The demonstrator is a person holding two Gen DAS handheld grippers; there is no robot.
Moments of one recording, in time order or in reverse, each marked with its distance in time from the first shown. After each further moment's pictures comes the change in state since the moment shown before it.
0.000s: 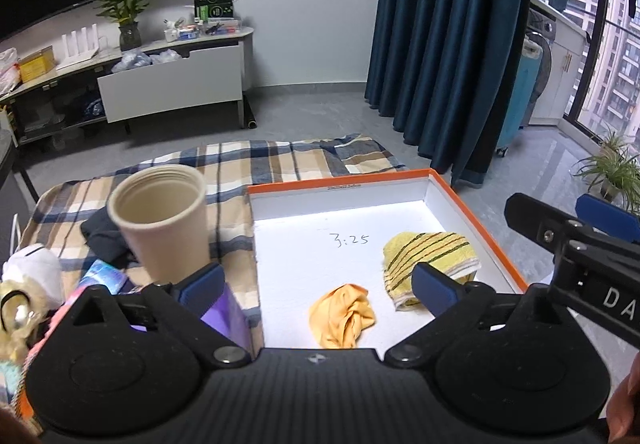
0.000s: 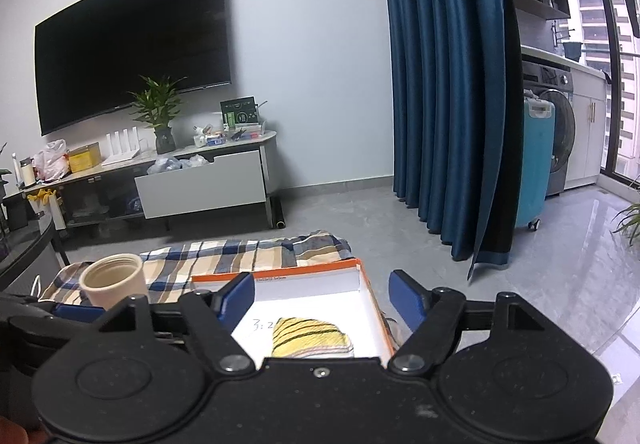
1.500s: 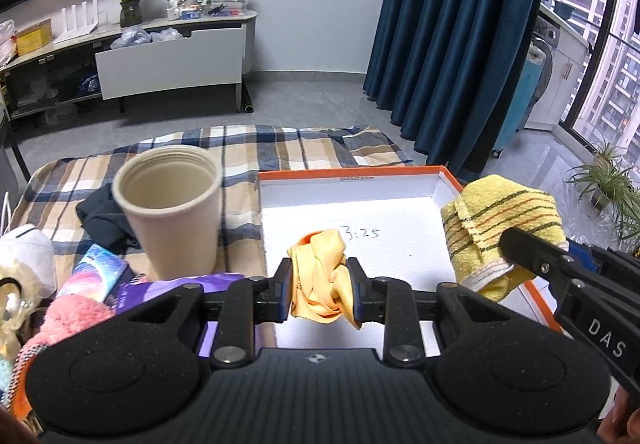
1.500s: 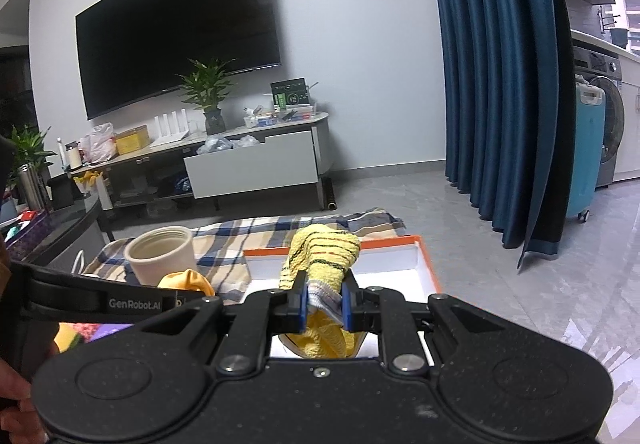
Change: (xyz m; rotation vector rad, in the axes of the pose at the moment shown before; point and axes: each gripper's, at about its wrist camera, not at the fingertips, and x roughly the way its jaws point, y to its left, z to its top) left arm 0.015 0.023 0.002 -0.048 0.039 -0.053; right arm 0.012 0.004 -0.008 -0.025 0.054 0.167
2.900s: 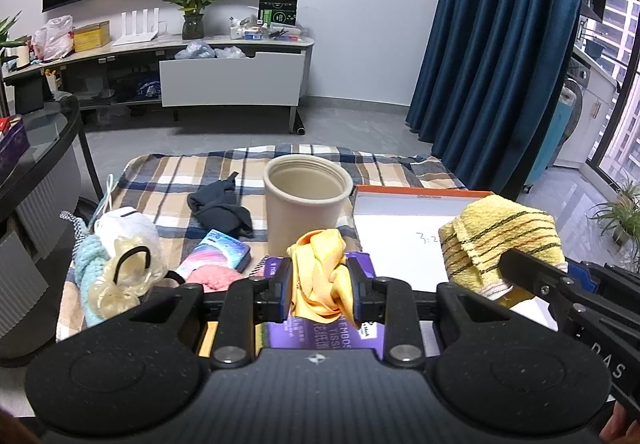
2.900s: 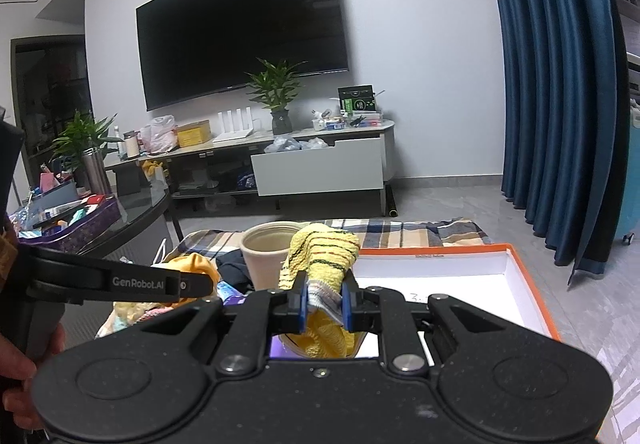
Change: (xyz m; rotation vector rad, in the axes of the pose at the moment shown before) left arm -0.075 0.068 -0.022 -0.079 -0.084 0.084; right arm -0.030 0.084 -0.005 -0.073 -0.014 0.150
